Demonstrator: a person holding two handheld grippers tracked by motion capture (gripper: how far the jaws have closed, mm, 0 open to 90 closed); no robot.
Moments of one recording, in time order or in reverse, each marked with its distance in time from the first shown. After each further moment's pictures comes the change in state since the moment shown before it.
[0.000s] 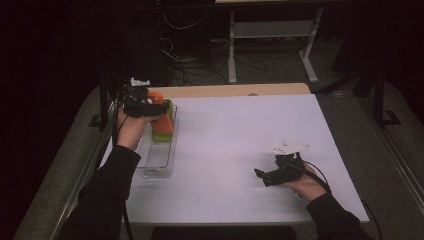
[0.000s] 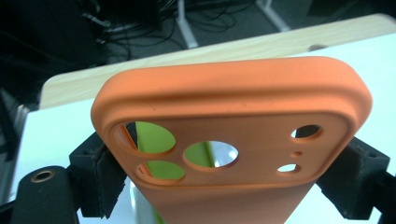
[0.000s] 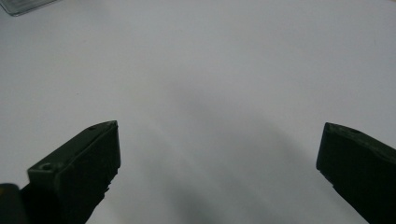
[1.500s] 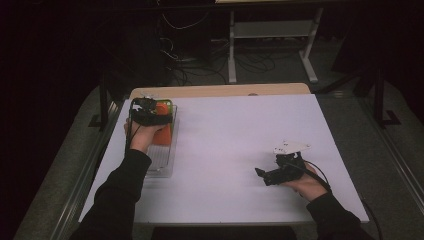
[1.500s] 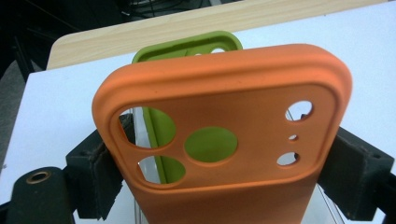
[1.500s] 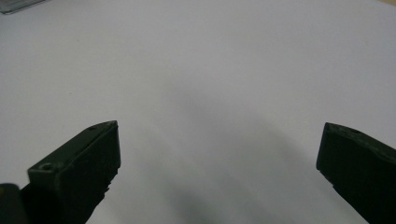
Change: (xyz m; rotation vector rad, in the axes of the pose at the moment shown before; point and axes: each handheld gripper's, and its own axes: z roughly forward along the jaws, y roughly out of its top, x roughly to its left) left arm 0.004 -0.034 0.061 0.074 0.109 0.003; right arm -0.001 0.000 0.000 -0.001 -0.015 0.008
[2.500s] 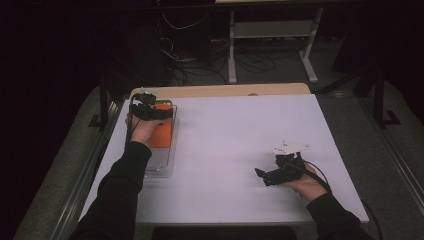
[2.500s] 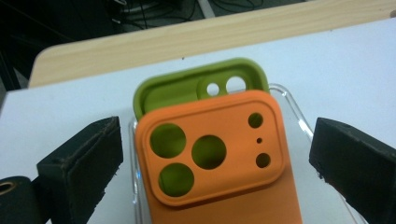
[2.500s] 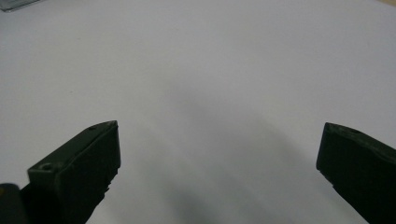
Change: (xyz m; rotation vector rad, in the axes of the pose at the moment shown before) left arm 0.015 0.011 0.021 -0.037 -0.056 -0.003; right arm 0.001 0.000 0.000 0.004 0.002 -0.002
